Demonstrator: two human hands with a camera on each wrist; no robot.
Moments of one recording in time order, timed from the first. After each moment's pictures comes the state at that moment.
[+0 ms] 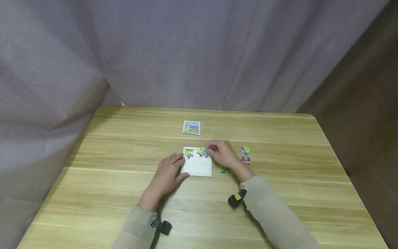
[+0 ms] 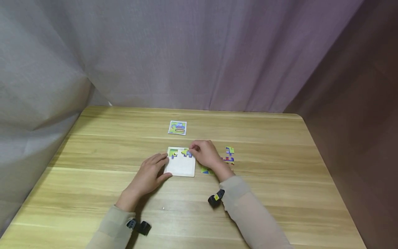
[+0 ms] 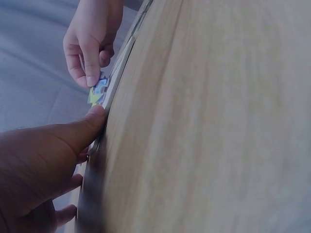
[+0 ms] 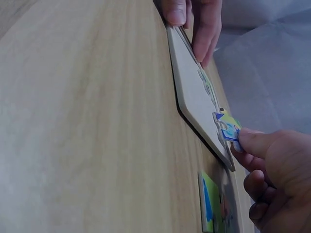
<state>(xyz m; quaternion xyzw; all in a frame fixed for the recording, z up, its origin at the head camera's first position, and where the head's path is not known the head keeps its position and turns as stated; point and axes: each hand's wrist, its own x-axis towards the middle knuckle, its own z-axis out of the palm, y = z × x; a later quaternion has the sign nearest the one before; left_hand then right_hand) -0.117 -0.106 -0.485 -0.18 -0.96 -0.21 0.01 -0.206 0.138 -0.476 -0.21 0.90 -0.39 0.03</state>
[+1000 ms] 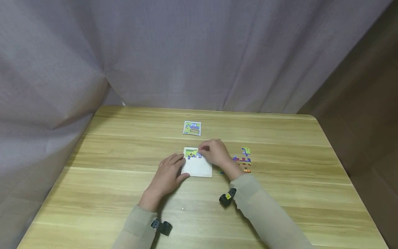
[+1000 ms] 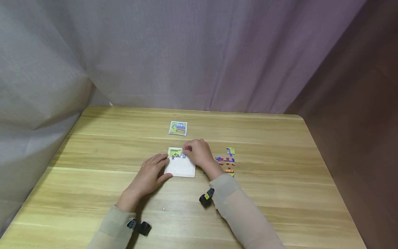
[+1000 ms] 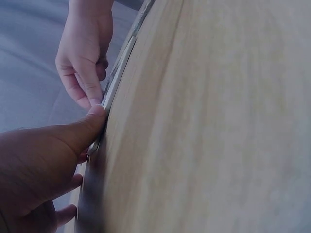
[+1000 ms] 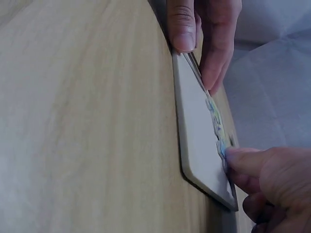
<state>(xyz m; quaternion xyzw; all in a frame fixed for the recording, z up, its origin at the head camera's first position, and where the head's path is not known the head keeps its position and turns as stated) -0.117 -0.106 -0.487 -0.20 -0.96 -0.21 0.02 -0.207 0.108 -0.468 -0.19 0.93 -0.31 0.04</state>
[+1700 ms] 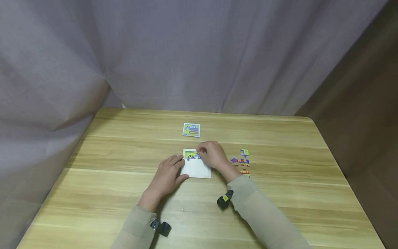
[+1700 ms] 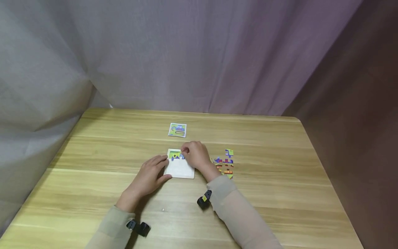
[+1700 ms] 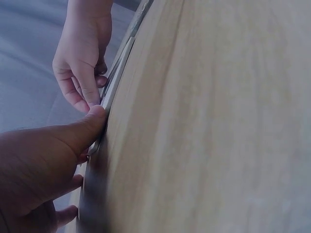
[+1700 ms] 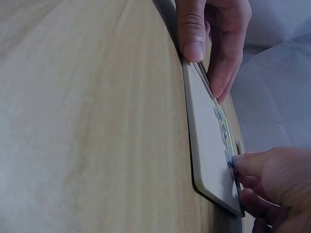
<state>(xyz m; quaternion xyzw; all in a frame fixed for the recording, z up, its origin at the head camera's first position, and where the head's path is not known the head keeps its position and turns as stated) -0.116 -0.108 -0.481 -0.21 -0.96 -0.21 0.03 -0.205 0.101 -0.473 -0.19 0.93 -0.31 0.00</state>
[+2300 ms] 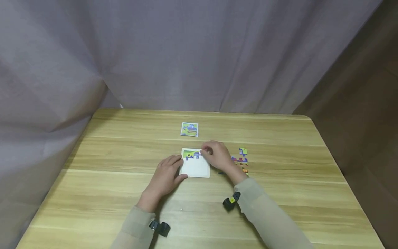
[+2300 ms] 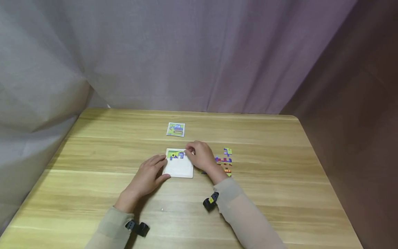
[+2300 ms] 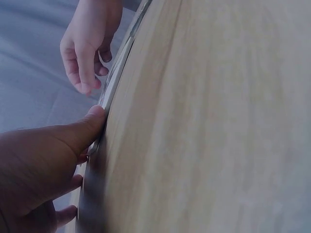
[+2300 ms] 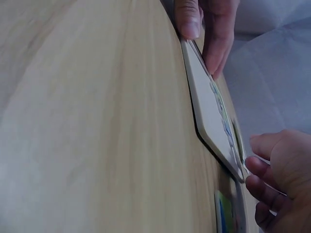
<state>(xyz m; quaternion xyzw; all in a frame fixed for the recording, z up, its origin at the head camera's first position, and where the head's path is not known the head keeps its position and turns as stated) -0.116 -0.109 -0.481 -0.19 -0.96 -0.21 0.02 -0.203 0.122 -0.478 -0.20 0.91 -0.36 -0.02</state>
